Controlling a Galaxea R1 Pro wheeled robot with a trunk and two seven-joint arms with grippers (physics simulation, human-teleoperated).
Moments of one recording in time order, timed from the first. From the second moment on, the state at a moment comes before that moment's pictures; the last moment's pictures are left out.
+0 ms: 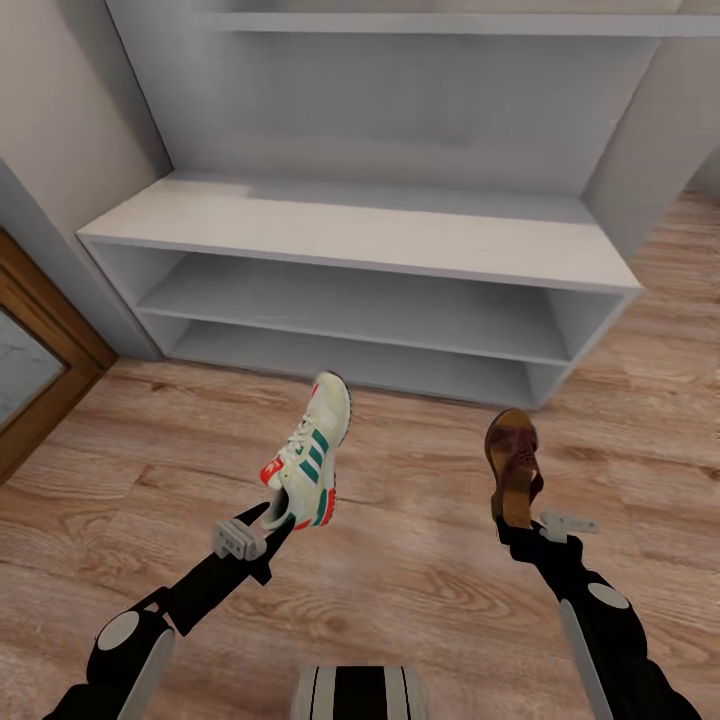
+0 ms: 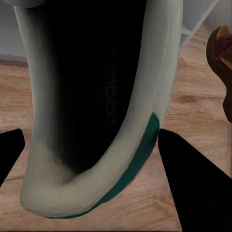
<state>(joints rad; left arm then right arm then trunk) -0.14 0.12 -0.07 -1.53 0.25 0.11 -0.58 -0.21 -0.02 -0.15 -1.51 -0.04 0.47 0.00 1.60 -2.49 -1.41</state>
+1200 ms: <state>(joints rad) -0.14 0.12 -0.07 -1.53 0.25 0.11 -0.58 -0.21 -0.02 -0.15 -1.50 -0.04 0.47 0.00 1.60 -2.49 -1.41</state>
